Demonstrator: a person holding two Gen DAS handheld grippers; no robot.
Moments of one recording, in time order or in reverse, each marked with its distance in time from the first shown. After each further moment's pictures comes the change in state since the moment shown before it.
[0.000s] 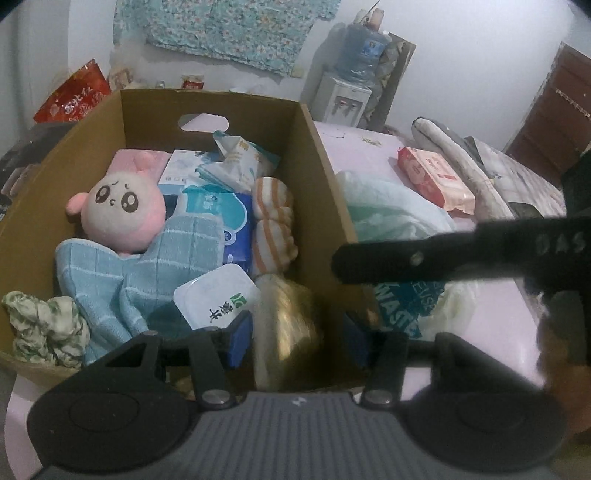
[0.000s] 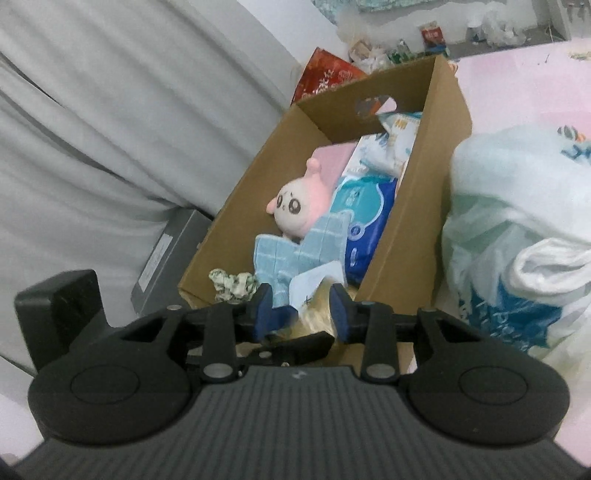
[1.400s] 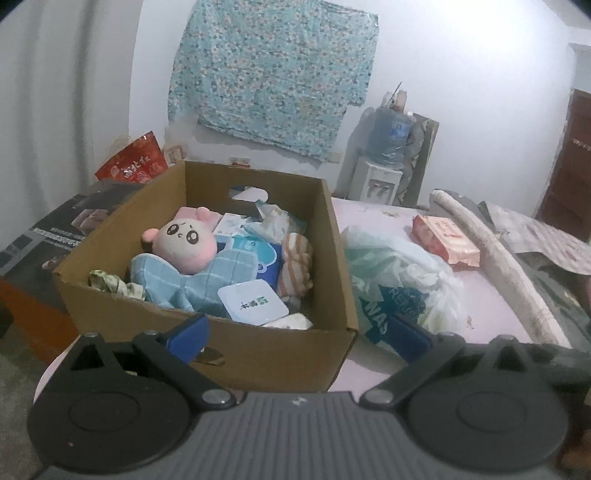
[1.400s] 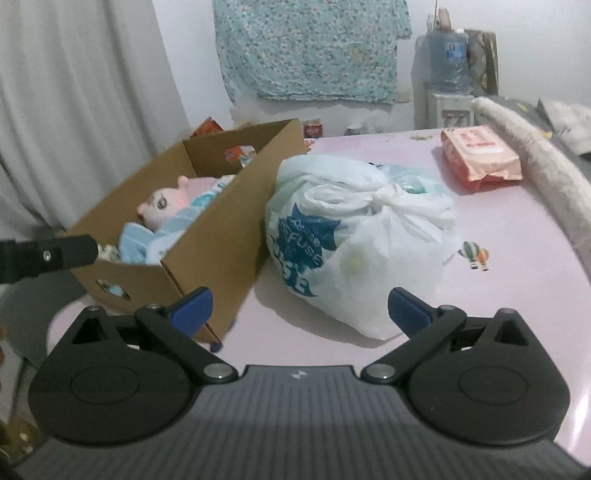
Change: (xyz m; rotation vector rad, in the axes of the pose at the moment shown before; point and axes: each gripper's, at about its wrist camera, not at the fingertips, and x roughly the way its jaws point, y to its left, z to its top) left arm -0.083 -0.038 -0.070 -0.036 -0.308 0.160; right arm -0.068 -0.003 -0.143 -0.185 -0.291 -0.549
